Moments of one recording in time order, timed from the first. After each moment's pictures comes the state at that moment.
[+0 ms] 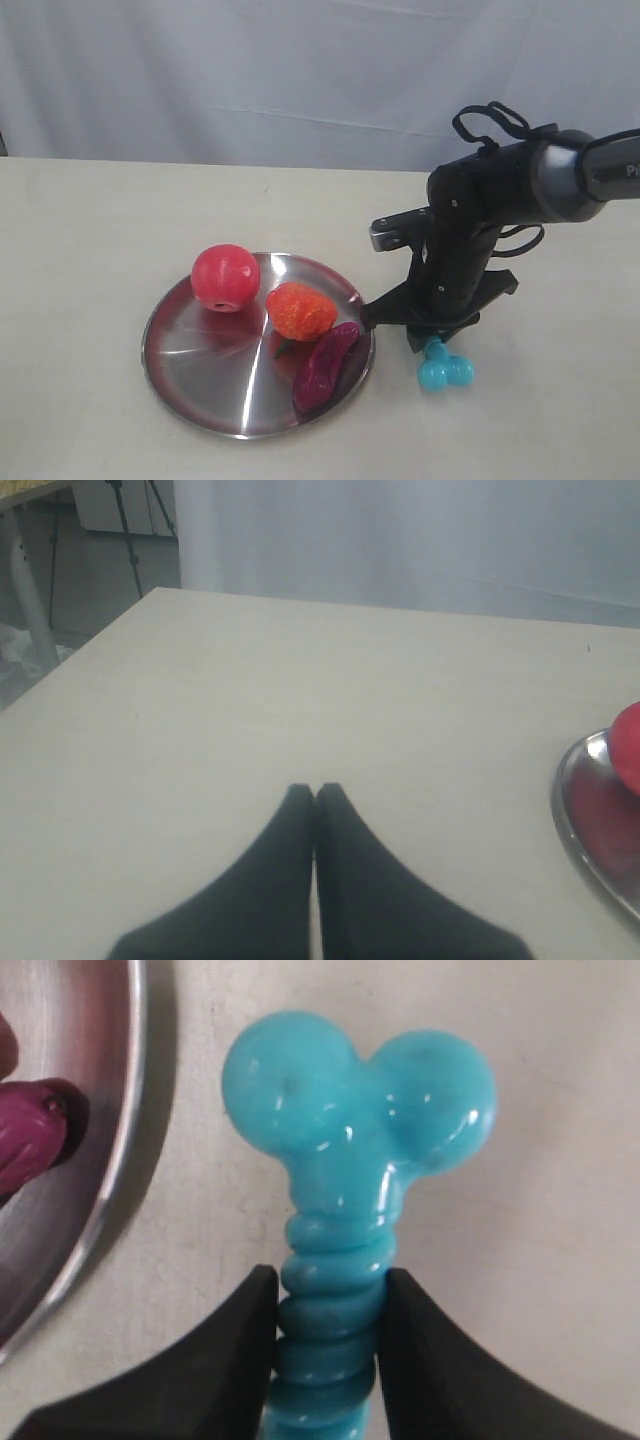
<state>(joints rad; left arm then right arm) 0.11 0.00 0.00 0.13 0.35 -0.16 0.05 2.00 -1.25 -0.10 0.77 0.19</state>
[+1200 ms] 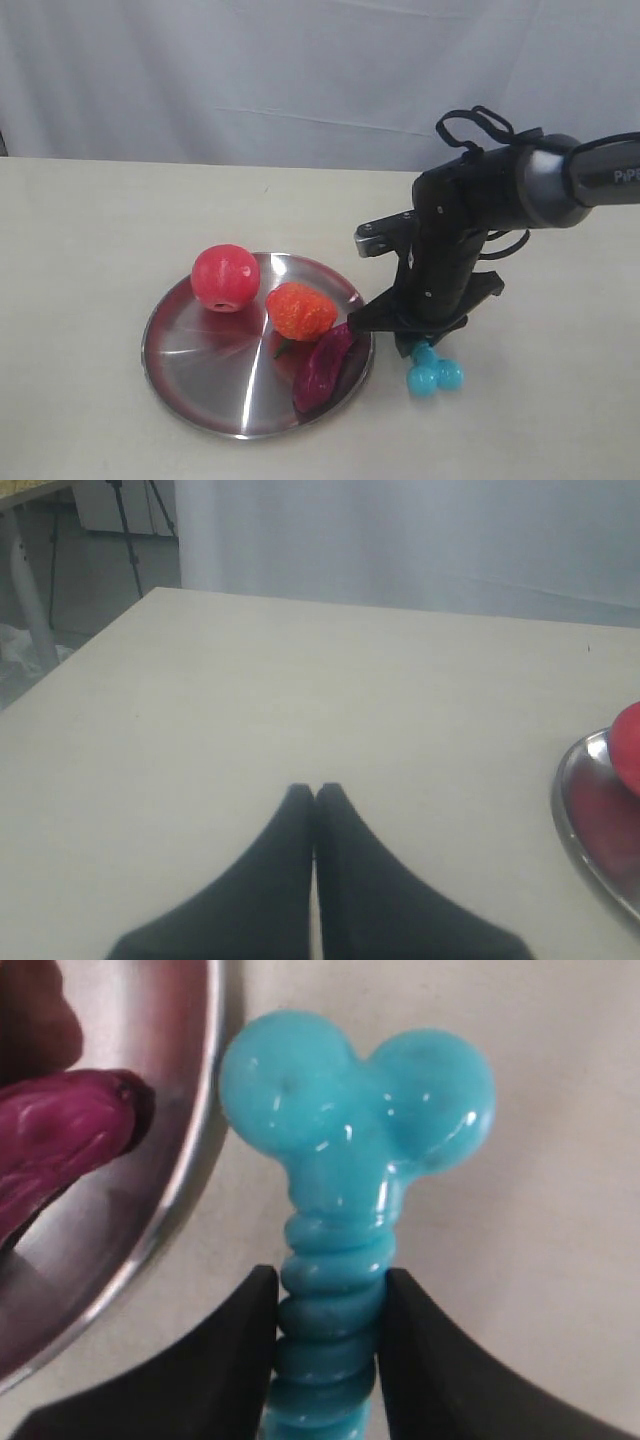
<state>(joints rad) 0.11 0.00 0.00 0.13 0.35 -0.16 0.09 2.00 -1.25 -0.10 0.76 0.20</state>
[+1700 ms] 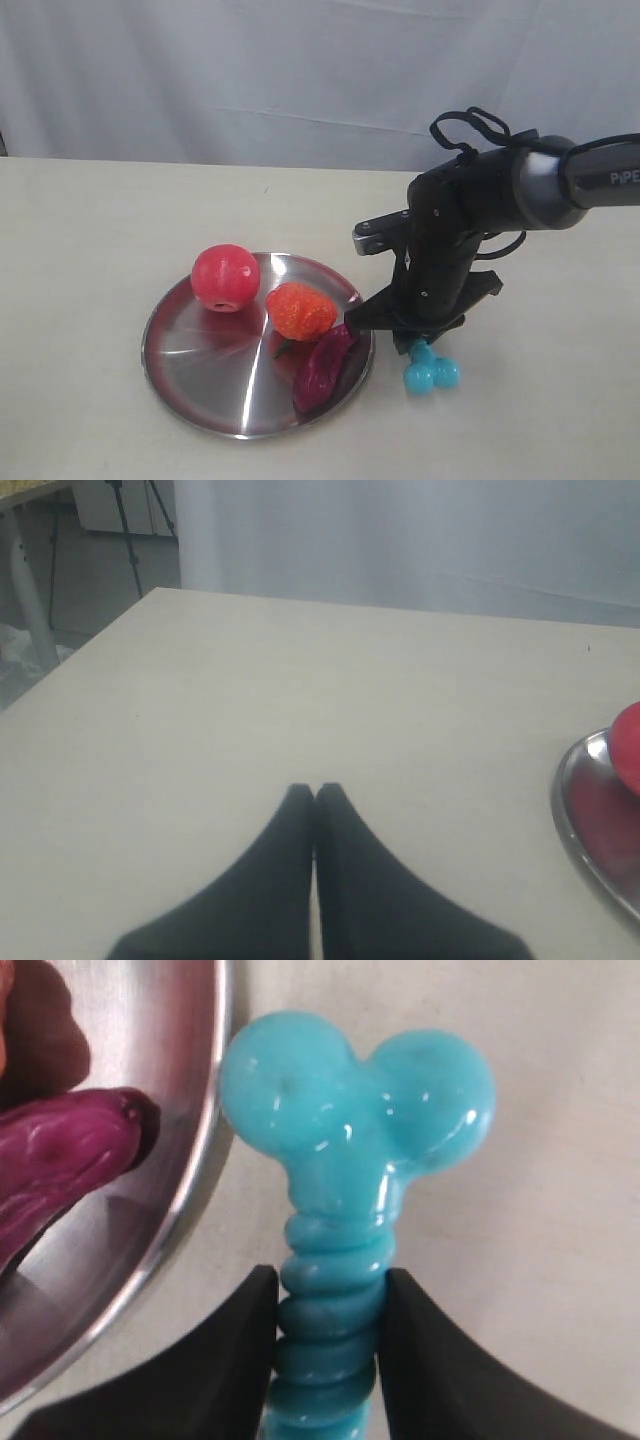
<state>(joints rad) 0.11 0.00 0.00 0.13 0.35 -0.16 0.10 2.00 -1.25 -0.13 0.75 0.24</state>
